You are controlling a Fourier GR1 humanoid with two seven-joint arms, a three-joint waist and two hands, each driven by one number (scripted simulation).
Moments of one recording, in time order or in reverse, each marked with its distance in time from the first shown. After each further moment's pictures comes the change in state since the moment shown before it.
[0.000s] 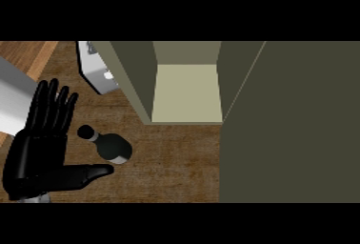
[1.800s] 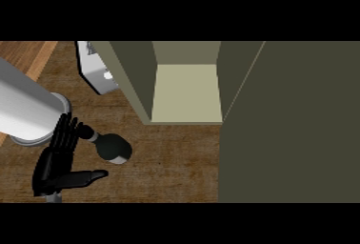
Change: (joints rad) left arm 0.043 0.054 0.171 0.605 -0.007 -0.262 -0.431; right arm -0.004 0.038 0.038 -0.028 0.052 0.009 0.043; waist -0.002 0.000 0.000
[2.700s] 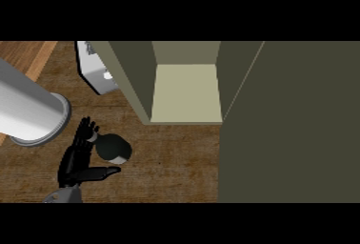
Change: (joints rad) left arm -0.179 0.010 0.032 0.491 -0.038 -0.050 -0.255; right arm 0.001 0.008 -0.021 0.035 -0.003 0.027 -0.036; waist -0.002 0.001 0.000
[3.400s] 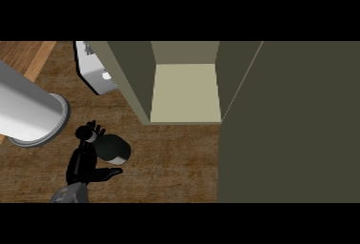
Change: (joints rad) left arm -0.160 0.025 0.052 0.407 0.016 -0.118 -0.241; right arm 0.011 0.009 0.013 -0.030 0.015 -0.008 0.010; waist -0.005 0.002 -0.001
